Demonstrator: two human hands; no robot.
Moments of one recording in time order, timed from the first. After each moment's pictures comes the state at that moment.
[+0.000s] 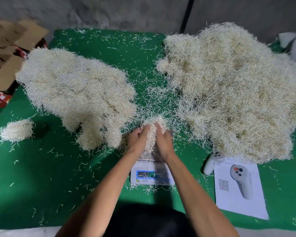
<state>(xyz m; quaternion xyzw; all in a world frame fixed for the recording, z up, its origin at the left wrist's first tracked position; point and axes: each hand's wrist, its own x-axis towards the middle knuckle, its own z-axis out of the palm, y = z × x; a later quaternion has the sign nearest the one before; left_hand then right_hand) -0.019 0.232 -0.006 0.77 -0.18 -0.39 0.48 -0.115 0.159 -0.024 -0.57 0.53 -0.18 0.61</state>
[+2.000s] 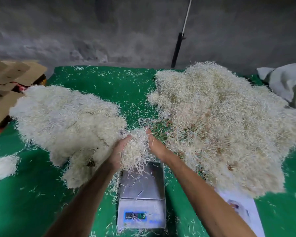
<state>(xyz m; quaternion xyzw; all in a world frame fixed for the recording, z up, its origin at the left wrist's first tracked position) 0.020 0.198 0.080 0.66 -0.29 -0.43 0.55 -0.092 0.070 0.064 -0.72 0.35 -0.02 0.59</state>
